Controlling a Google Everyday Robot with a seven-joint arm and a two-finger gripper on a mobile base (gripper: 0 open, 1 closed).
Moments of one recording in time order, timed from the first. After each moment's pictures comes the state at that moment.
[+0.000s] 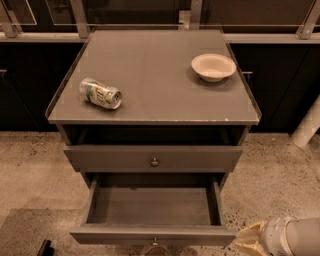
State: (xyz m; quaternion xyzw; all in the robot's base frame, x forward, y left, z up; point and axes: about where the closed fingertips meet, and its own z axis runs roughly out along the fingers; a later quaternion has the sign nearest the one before) arm 0.318 -0.234 0.615 -0.40 0.87 0.16 0.24
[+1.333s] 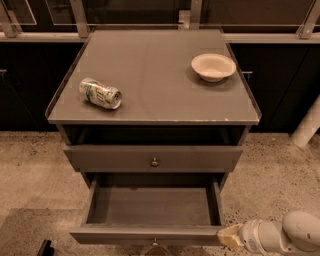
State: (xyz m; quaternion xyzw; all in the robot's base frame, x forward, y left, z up) arm 0.380 -0.239 0.449 -0.28 0.89 0.26 0.24
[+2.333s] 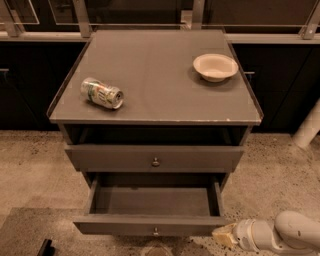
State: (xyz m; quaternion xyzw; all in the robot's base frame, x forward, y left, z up) arm 0.393 -0.227 0.422 -0.27 0.89 0.28 0.24
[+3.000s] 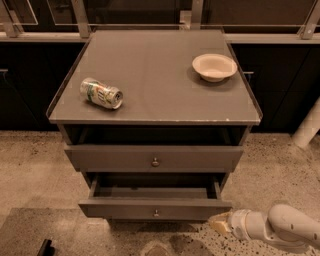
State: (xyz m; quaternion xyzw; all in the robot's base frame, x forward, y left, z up) arm 0.439 -0.219 0.425 -0.27 0.88 0.26 0.29
